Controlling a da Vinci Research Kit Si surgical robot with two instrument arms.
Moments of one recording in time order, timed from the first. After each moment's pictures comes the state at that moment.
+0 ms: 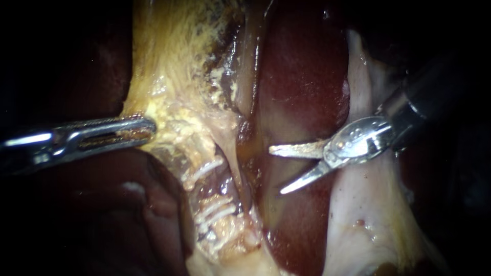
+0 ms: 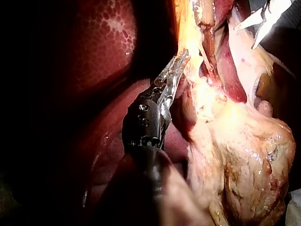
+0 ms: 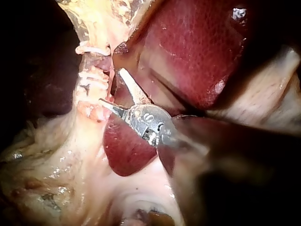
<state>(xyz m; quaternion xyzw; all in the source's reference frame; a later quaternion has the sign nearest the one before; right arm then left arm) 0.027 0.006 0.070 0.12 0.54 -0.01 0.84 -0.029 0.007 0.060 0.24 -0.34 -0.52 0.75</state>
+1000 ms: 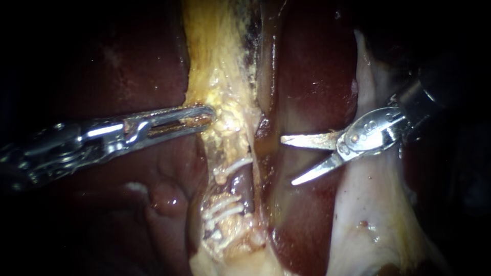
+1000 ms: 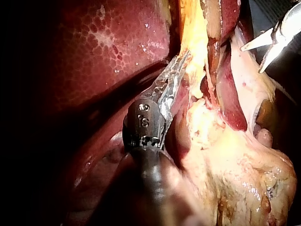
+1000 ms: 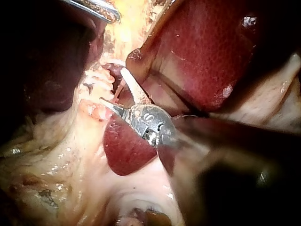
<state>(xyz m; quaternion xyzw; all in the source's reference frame) 0.026 0.006 0.070 0.12 0.54 -0.01 0.84 -0.037 0.008 0.069 0.26 -0.39 -0.53 0.71</state>
